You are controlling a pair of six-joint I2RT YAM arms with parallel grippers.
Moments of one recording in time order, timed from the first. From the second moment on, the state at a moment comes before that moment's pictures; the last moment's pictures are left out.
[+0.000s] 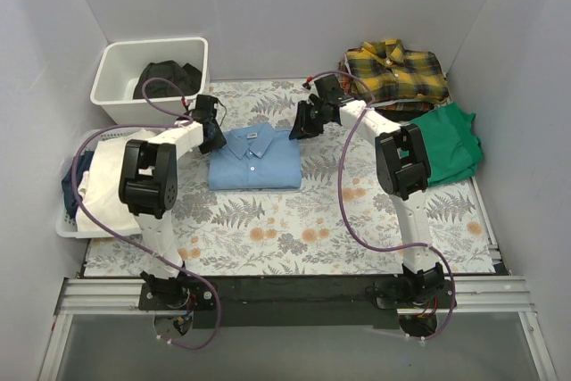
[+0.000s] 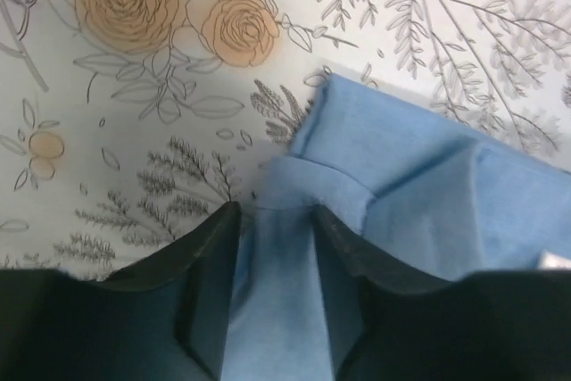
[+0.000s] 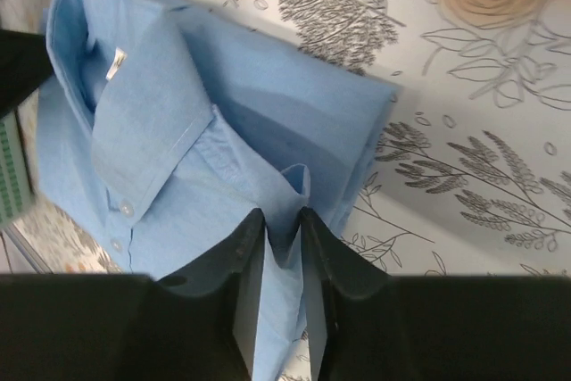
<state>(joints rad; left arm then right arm) -0.17 1.95 1.33 -0.36 -0.23 -0.57 0.44 2.31 1.89 -0.49 -0.50 0.43</state>
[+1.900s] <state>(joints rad) -0.17 1.75 1.05 -0.37 -0.08 -0.53 0.50 2.15 1.37 0.05 -0.67 0.61</state>
